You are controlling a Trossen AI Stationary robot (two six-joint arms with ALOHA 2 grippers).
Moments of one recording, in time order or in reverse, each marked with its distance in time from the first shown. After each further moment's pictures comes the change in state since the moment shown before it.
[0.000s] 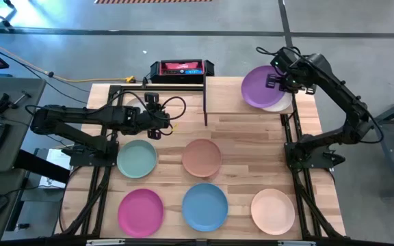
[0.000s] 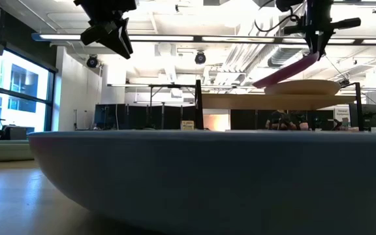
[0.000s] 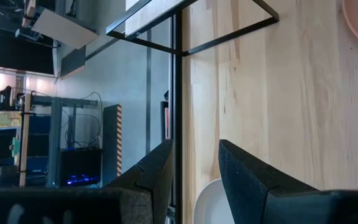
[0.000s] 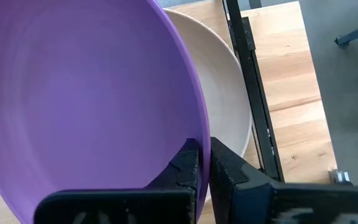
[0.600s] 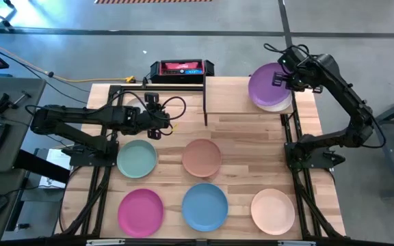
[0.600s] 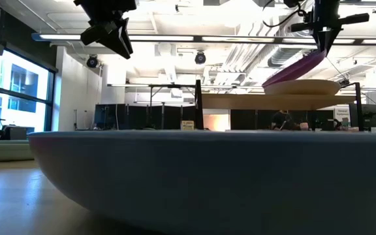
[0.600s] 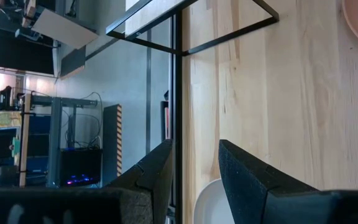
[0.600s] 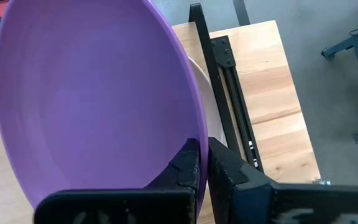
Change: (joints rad) left arm 0.000 0.000 0.000 0.000 0.000 0.000; right arm -0.046 -0.049 0.000 -0.004 0.049 -0.045
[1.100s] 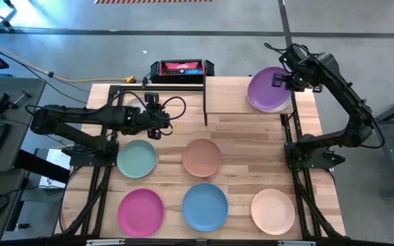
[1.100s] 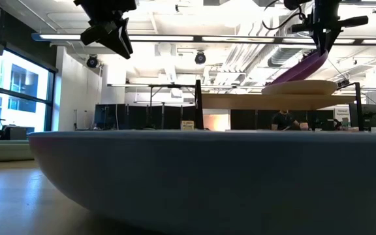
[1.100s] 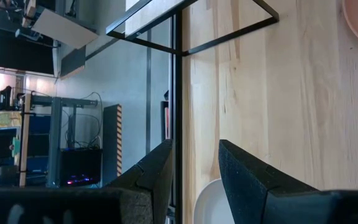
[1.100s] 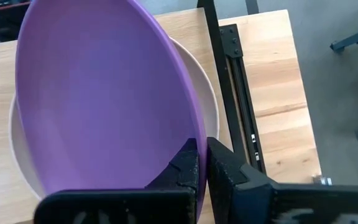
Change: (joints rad) left arm 0.000 0.000 0.000 0.000 0.000 0.000; right arm -0.040 0.009 -0.001 0.001 -0.070 -0.070
